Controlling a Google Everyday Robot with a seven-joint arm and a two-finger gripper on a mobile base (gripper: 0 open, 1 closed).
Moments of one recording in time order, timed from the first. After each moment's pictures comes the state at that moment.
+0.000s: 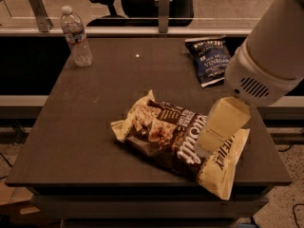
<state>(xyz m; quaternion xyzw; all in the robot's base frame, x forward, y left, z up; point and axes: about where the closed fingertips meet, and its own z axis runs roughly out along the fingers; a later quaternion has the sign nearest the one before) 0.394 -0.133 0.942 -0.47 0.87 0.01 0.15</state>
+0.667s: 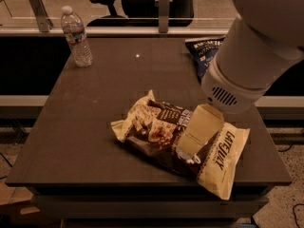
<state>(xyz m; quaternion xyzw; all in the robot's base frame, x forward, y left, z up) 0.401 -0.112 0.921 -0.45 0.88 -0.01 0.14</state>
